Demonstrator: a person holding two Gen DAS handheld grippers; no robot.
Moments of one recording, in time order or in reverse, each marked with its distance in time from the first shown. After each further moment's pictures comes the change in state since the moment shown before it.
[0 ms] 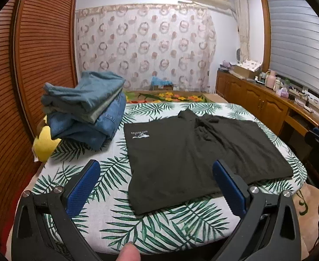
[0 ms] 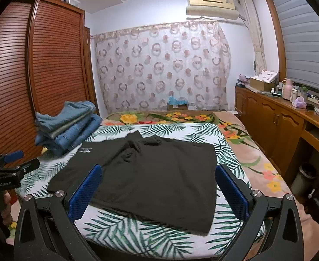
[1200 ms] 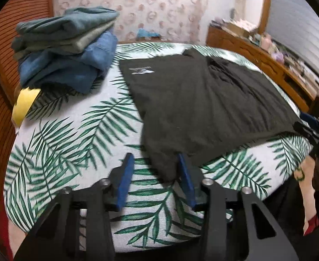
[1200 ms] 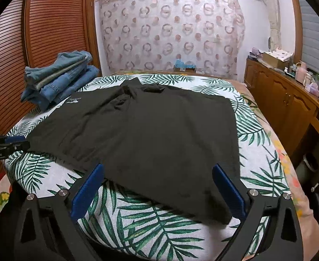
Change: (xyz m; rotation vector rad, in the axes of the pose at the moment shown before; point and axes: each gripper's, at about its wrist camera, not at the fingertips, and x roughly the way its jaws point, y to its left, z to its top) left arm 0.070 0.039 -0.042 0.048 0.348 -0.117; right arm 0.040 -0.004 0.010 -0.050 0.232 0.050
